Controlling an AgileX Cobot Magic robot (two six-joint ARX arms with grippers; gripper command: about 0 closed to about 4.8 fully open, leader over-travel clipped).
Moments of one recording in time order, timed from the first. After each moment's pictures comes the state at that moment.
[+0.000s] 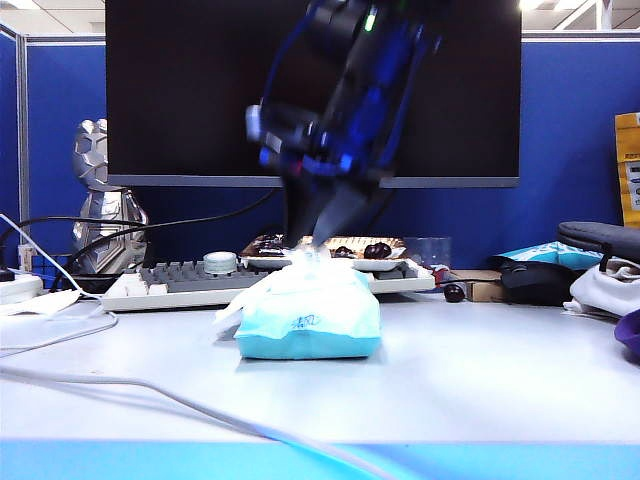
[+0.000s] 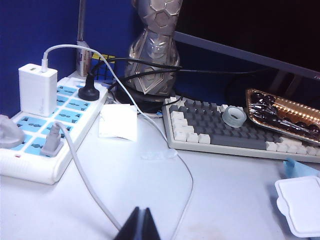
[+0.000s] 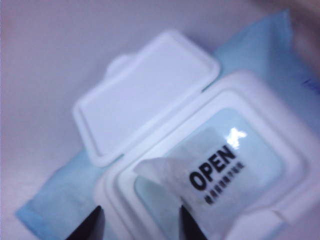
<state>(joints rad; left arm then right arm) 0.05 0.01 0.06 -0.09 0.02 -0.22 0.63 1.92 1.55 -0.62 -0.11 -0.18</state>
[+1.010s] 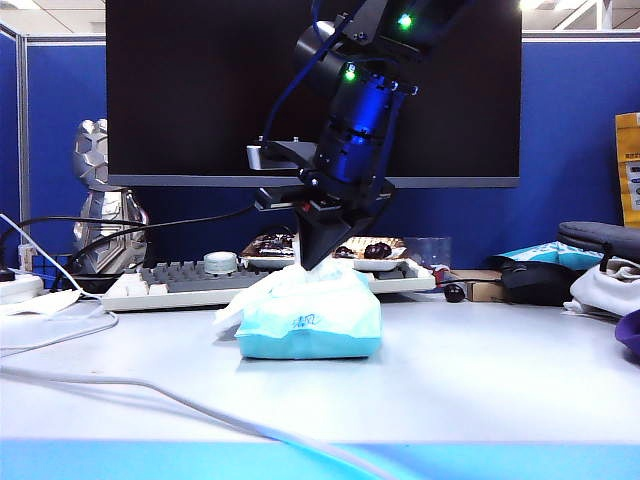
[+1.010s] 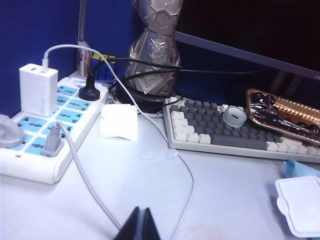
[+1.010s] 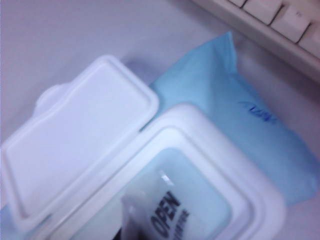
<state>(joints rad) 0.05 0.00 0.06 -0.09 0.02 -0.22 0.63 1.99 1.55 -0.47 0.04 -0.16</state>
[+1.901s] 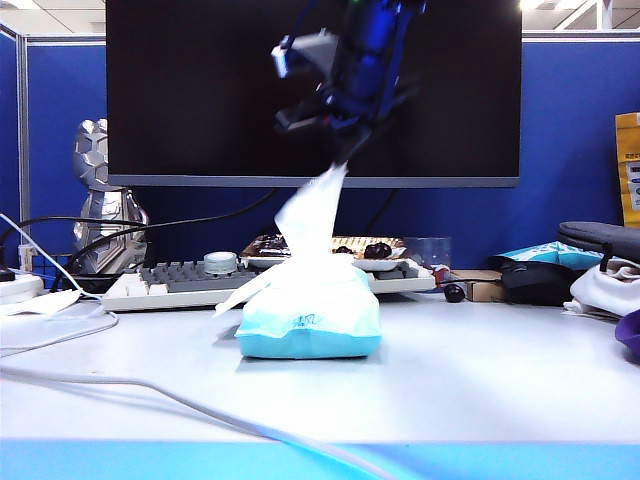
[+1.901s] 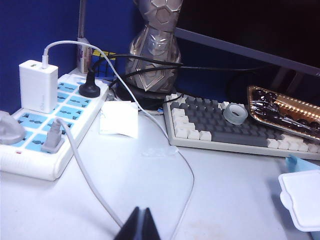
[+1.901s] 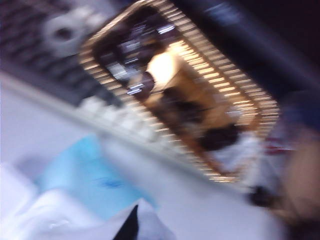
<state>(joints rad) 0.05 0.00 0.06 -0.10 0.02 -0.22 0.63 1.84 1.55 -0.29 0.35 -0.21</state>
